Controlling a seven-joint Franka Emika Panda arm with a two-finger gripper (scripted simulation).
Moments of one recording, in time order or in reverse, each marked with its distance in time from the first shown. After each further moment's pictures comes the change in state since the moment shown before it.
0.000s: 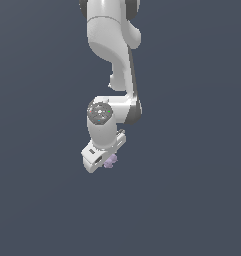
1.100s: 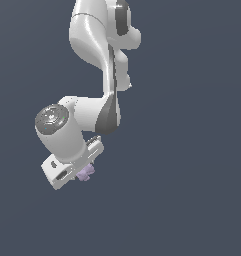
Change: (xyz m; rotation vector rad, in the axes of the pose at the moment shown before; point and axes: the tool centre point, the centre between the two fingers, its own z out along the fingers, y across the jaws) arm -0.014 0.109 -0.052 0.000 -0.001 0.000
